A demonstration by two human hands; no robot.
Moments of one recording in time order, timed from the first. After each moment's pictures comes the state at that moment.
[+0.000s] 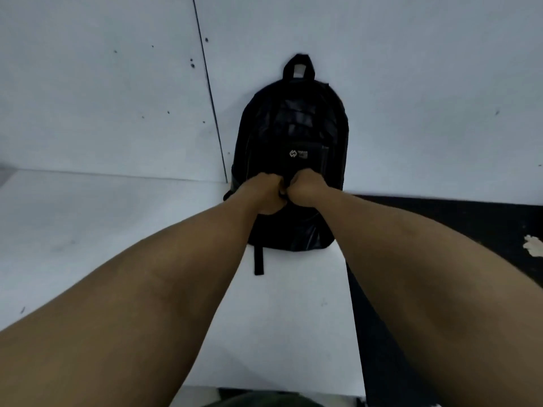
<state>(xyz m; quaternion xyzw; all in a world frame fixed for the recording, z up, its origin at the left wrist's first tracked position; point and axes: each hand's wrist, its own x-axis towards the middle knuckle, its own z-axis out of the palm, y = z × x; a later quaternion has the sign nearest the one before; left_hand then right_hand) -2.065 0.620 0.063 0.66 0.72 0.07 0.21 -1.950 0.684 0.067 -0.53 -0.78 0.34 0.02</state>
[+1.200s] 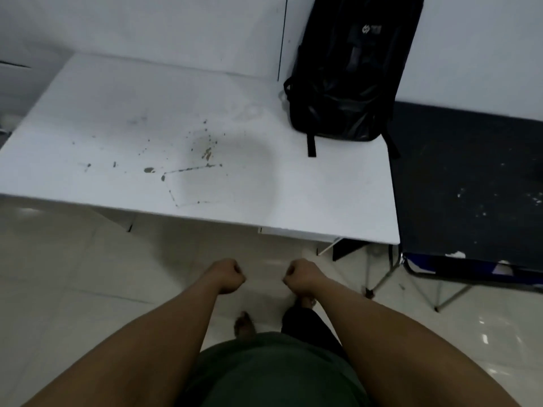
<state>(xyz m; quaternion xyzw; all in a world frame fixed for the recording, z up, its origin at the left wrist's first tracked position) -2.069 0.122 -0.123 0.37 0.80 -0.01 0.48 -1.882 0.226 -0.140 -0.50 -0.73 0.39 -0.24</state>
